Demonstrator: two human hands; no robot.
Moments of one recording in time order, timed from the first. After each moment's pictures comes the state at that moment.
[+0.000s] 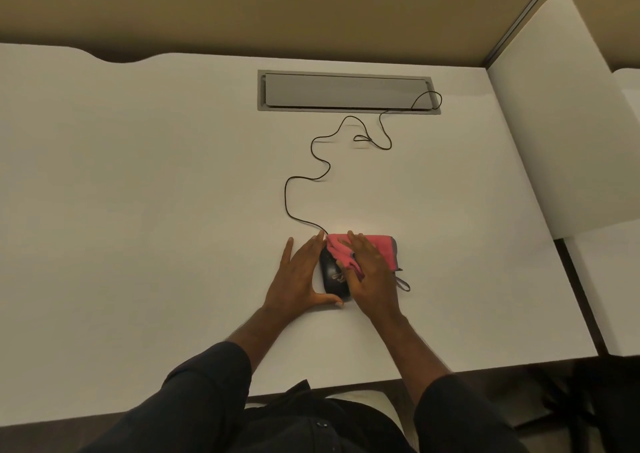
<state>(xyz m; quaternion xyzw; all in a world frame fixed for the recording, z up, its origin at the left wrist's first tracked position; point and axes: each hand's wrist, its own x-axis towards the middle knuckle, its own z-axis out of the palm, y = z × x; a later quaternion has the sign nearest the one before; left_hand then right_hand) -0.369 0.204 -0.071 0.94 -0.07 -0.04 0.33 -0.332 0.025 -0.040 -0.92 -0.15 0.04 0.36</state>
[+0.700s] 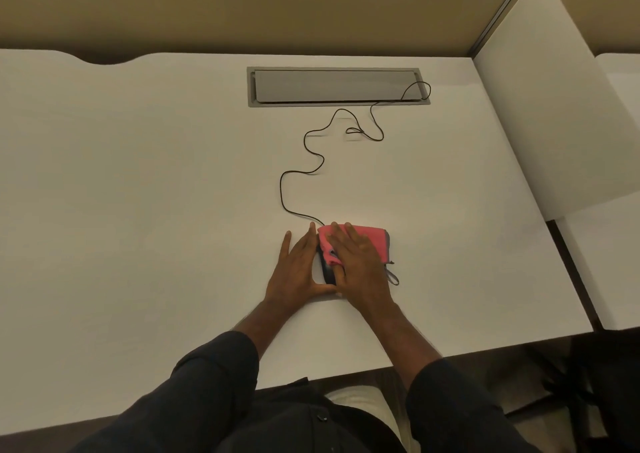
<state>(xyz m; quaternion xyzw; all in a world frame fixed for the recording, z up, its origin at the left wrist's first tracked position) -0.369 0.203 -0.068 0.94 -0.08 -0.07 0.31 -0.337 0.043 -0.033 -0.94 -0.25 0.03 0.23</state>
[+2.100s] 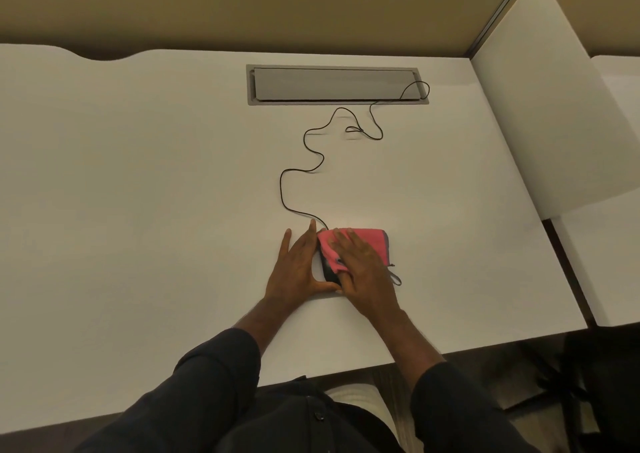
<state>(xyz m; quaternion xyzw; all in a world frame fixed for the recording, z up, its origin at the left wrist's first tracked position) -0.370 0.205 -0.067 0.95 -0.07 -0.05 0.31 -0.350 0.024 -0.046 -0.92 -0.28 0.00 0.28</state>
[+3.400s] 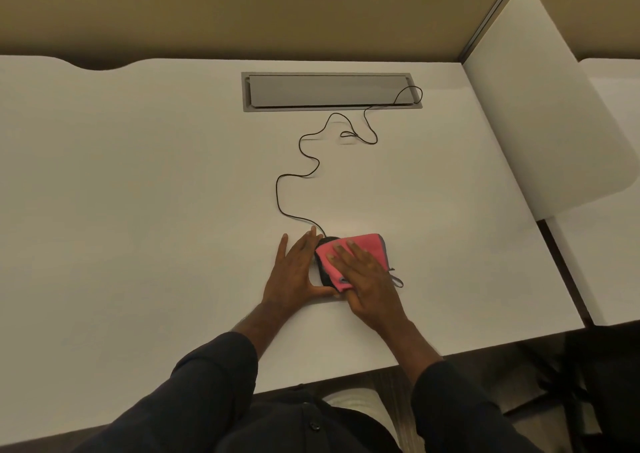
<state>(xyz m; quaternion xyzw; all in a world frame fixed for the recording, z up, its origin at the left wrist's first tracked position) -0.371 0.205 -0.068 0.95 -0.07 -0.04 0.31 -0.357 0.001 -0.053 -0.91 -0.35 -0.01 0.24</state>
